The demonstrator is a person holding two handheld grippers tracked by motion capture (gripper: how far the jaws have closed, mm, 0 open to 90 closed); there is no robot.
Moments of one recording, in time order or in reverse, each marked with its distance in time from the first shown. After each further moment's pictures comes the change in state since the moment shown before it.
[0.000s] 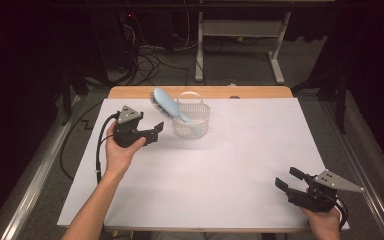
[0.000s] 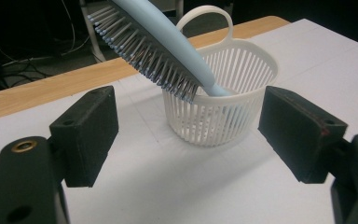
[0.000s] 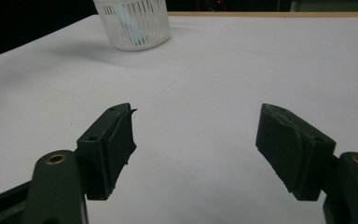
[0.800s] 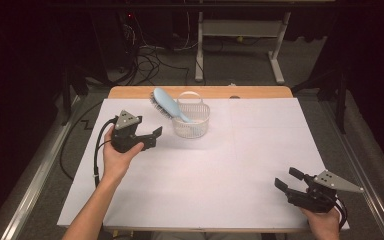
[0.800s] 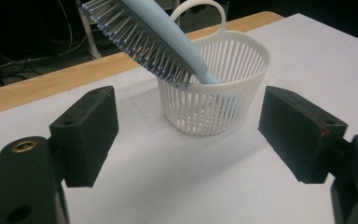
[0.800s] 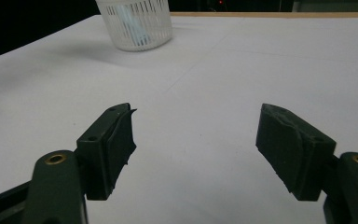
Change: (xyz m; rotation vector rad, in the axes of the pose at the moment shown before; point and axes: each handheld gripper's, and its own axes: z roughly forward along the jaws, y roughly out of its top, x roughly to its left) left arm -0.003 -0.010 -0.009 0.000 -0.013 0.009; right arm 0.002 0.000 0.000 0.000 0.006 -0.001
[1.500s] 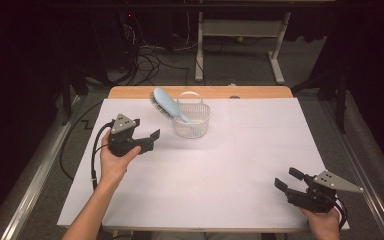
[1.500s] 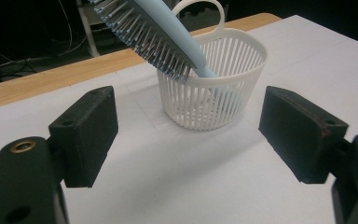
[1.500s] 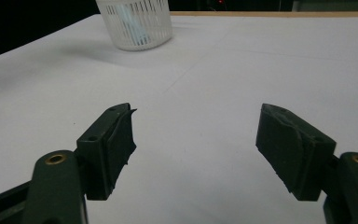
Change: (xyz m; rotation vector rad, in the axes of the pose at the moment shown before) left arm 0.000 -0.008 -0.008 -0.013 -0.005 -0.010; right arm 0.000 0.000 0.000 0.002 0.000 -0.001
